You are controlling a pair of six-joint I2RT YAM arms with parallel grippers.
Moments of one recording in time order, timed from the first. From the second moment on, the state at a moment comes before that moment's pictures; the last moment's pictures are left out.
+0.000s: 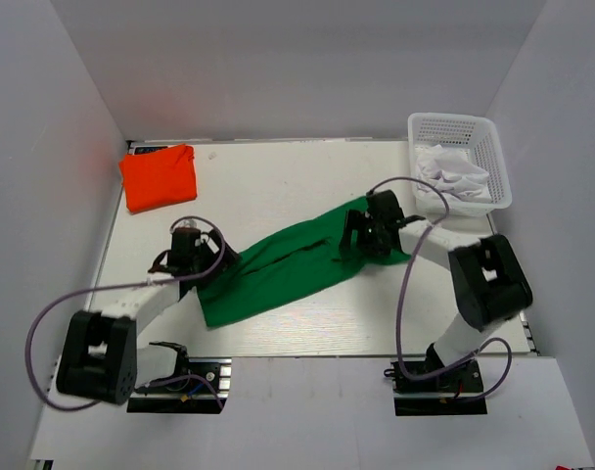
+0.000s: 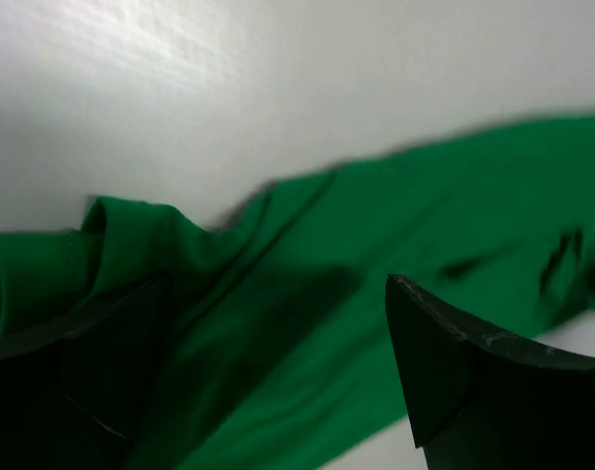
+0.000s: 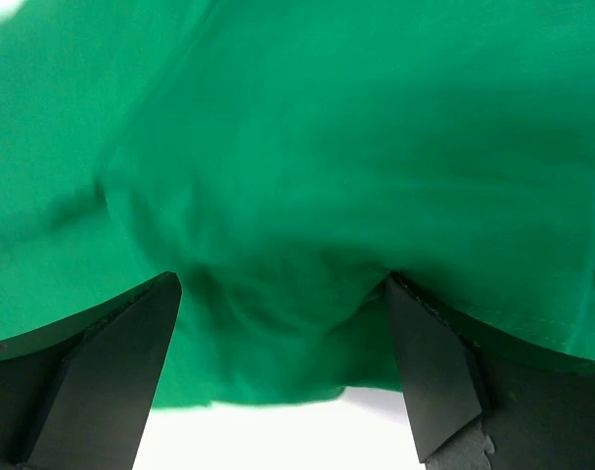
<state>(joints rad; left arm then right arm) -0.17 1.29 0.52 -0.08 0.09 -0.76 0.44 1.61 0.86 -0.24 -0.08 0.47</state>
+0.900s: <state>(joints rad) -0.90 1.35 0.62 -0.24 -0.12 -1.15 0.36 2.59 2.22 -0.30 -0.34 0.39</state>
